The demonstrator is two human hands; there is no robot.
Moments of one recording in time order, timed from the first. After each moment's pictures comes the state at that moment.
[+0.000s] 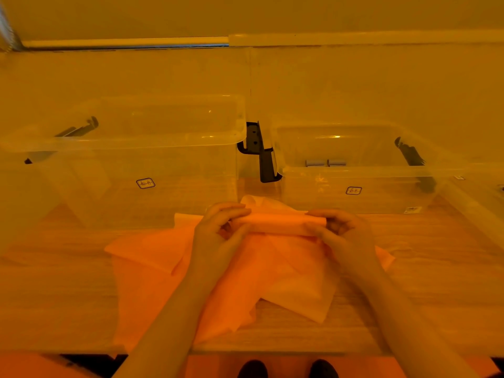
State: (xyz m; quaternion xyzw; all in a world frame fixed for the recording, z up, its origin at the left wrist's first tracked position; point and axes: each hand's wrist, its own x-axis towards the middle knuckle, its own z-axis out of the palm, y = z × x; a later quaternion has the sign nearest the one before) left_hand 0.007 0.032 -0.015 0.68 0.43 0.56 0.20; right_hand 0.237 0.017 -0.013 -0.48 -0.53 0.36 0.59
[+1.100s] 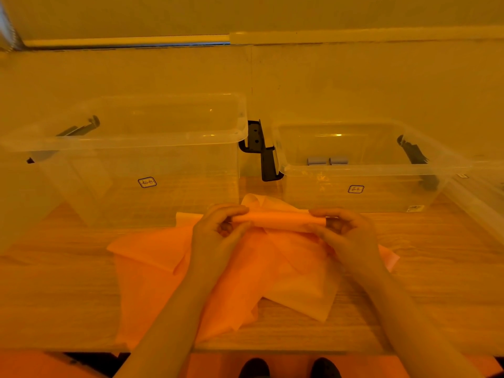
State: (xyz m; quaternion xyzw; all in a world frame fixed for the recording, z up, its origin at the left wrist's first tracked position) left_hand 0.007 0.028 -0.011 0.66 0.46 0.56 0.20; right_hand 0.239 0.016 -0.013 -0.46 -0.55 0.36 0.59
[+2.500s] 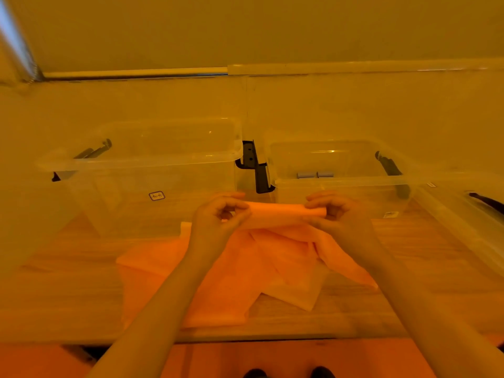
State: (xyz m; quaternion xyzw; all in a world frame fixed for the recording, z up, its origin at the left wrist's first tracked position) left_hand 0.007 0.024 0.044 0.67 0.45 0.54 0.24; right_hand 0.248 0.004 0.046 -0.47 -0.63 0.31 0.54
